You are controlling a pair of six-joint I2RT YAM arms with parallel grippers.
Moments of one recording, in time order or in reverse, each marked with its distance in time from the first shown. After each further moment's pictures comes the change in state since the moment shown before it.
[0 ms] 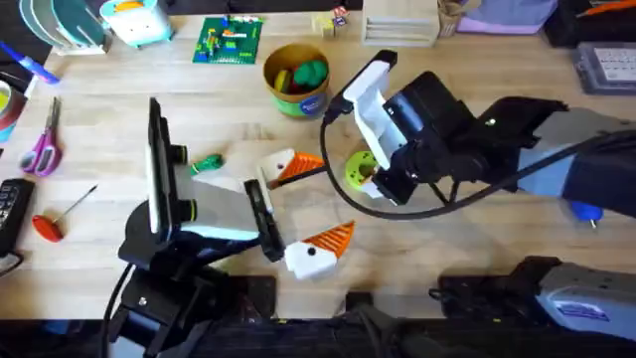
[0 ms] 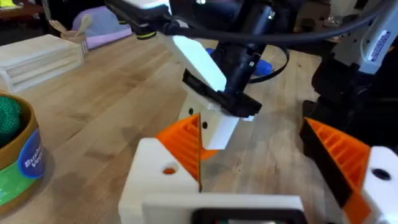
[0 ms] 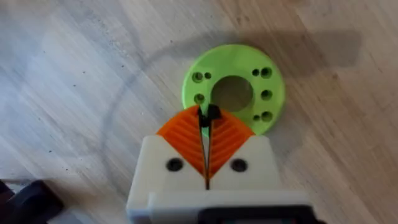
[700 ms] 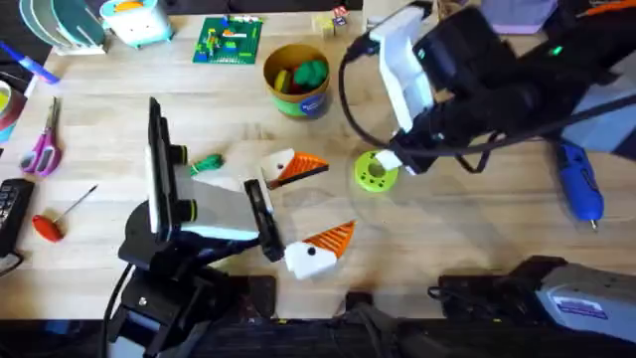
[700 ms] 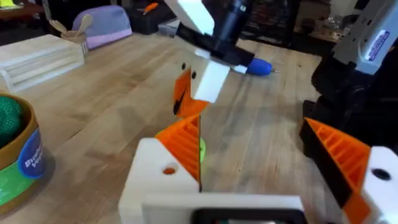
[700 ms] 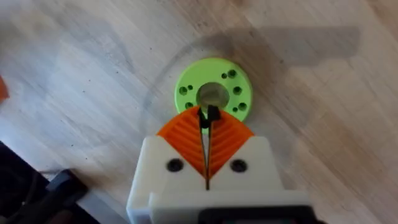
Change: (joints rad) left arm 0.000 0.000 0.000 0.000 -0.001 0.000; right arm -0.127 -0.017 0.219 -0.256 -0.039 -0.001
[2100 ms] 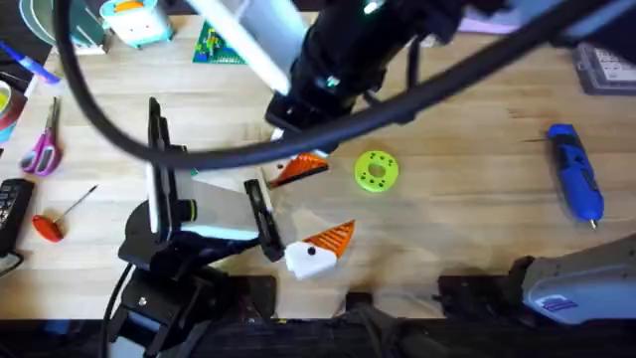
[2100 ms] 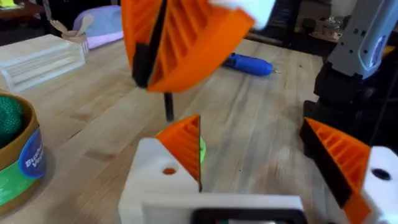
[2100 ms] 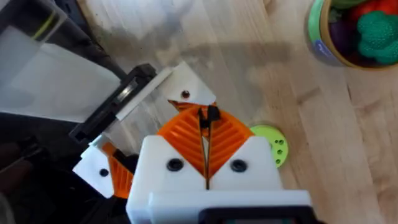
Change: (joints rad) left arm 0.000 0.000 0.000 0.000 -0.002 0.000; right arm 0.424 0.368 0.920 -0.503 0.066 0.008
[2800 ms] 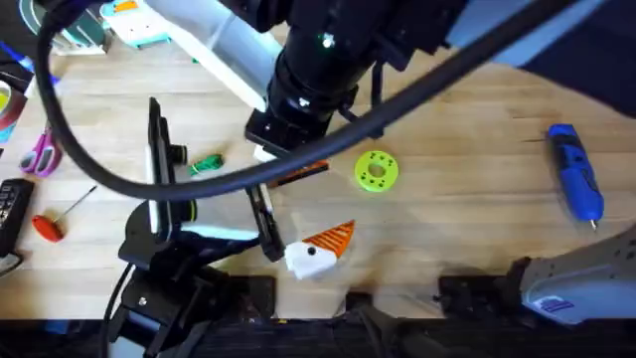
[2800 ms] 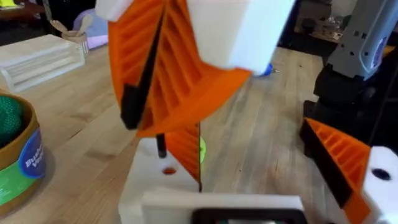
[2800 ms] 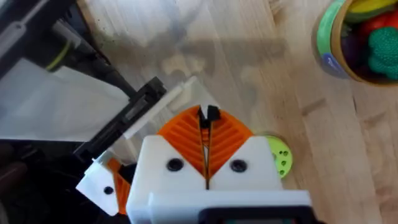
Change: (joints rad) left arm 0.000 0.000 0.000 0.000 0.000 0.000; right arm 0.052 0.043 0.000 0.041 0.028 0.030
